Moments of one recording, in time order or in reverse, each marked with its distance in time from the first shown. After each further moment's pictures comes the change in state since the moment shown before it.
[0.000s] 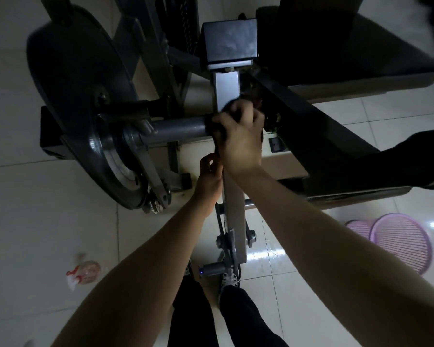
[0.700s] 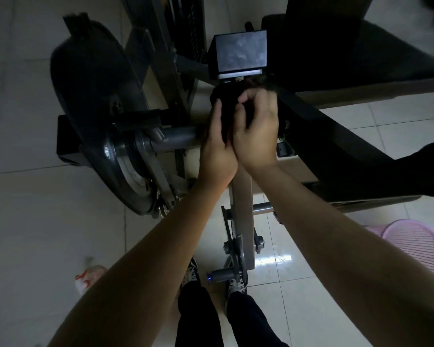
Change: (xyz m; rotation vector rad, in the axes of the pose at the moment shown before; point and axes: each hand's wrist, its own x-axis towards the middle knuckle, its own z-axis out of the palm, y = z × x) left_hand 0.005 0.069 -0.011 0.125 0.110 0.656; right_hand 0.025 -0.017 -0.028 0.449 0.259 0.046
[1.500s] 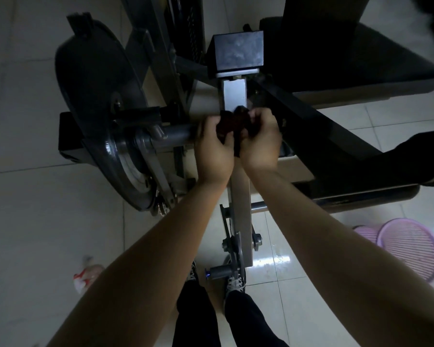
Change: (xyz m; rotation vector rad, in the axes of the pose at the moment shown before) left_hand -0.002 0.005 0.000 0.181 0.187 0.000; right_hand -0.019 0.019 -0.004 0.017 -0.076 0.346
